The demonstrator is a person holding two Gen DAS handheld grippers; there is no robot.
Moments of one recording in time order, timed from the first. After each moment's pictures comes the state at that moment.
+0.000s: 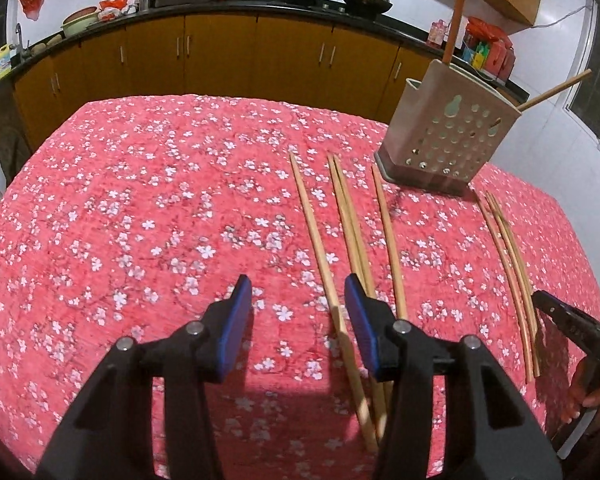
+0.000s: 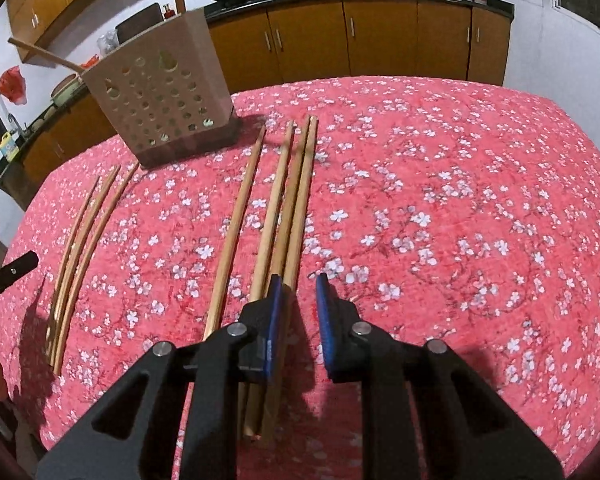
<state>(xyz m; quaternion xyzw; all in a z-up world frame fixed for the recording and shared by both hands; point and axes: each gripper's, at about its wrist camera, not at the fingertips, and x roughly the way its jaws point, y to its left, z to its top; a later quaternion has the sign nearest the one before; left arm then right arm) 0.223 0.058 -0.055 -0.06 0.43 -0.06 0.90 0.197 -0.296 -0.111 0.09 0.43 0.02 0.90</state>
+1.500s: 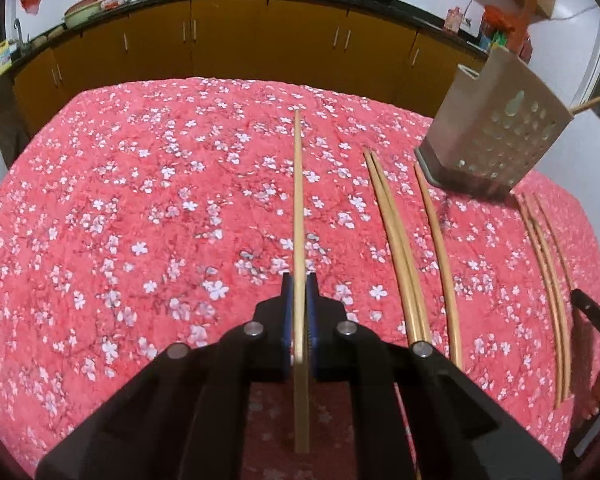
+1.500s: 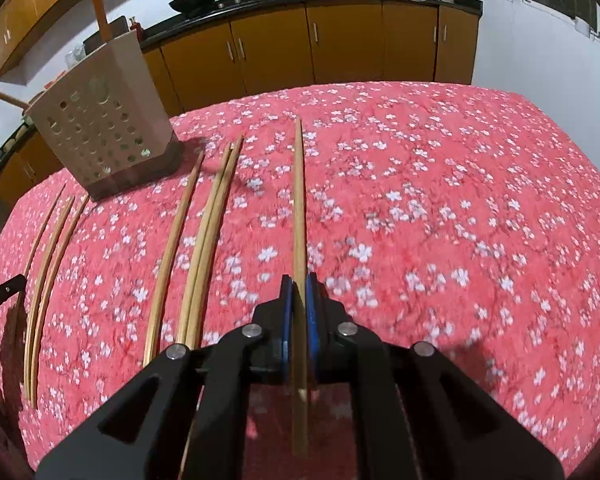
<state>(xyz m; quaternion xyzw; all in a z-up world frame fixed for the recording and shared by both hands) 0.275 0.068 -0.086 -0.05 0.45 -0.05 0.89 0.222 -0.329 -0.113 0.10 0.42 -0.04 0.90</state>
